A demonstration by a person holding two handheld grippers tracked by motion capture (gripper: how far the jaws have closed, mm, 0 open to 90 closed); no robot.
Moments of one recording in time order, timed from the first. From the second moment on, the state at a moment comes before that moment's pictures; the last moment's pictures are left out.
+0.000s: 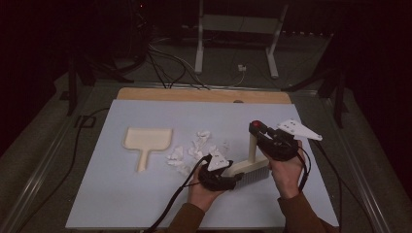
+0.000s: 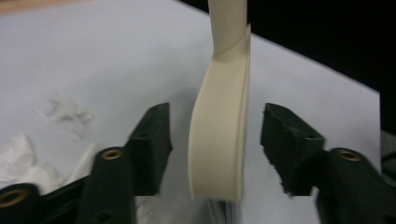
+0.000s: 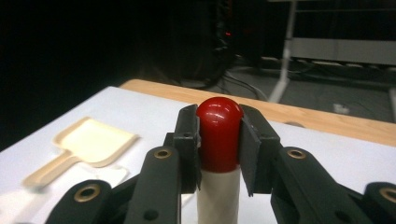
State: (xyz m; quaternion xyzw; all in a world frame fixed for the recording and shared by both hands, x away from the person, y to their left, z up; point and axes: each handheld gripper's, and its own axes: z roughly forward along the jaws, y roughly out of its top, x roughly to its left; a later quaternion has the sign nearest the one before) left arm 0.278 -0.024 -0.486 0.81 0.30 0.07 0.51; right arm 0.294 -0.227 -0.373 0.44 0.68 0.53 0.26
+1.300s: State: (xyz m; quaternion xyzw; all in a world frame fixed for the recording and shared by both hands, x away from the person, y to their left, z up) left arm 0.276 -0.003 -0.472 0.83 0.25 0.01 0.50; right arm 0.309 -0.257 -0.412 0.34 0.77 0.54 0.08
